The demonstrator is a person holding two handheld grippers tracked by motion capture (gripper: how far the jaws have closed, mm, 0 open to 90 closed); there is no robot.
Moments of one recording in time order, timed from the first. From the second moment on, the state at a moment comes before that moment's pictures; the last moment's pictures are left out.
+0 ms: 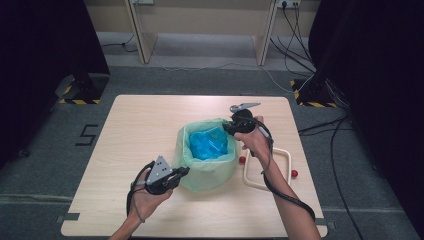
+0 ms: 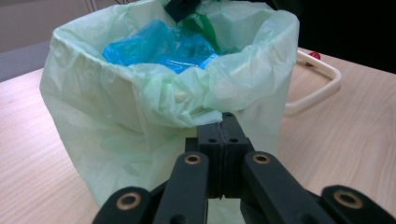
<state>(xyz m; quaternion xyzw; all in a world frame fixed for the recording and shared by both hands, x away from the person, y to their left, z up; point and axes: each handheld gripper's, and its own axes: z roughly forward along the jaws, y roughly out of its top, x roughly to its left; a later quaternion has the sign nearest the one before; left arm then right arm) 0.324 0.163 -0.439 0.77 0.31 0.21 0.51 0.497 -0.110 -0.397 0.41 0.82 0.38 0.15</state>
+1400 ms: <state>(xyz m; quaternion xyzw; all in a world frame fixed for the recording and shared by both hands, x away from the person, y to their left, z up) 0.329 0.187 -0.378 0.72 0.31 0.22 0.59 0.491 -0.110 -0.330 0.40 0.75 0.51 0.13</state>
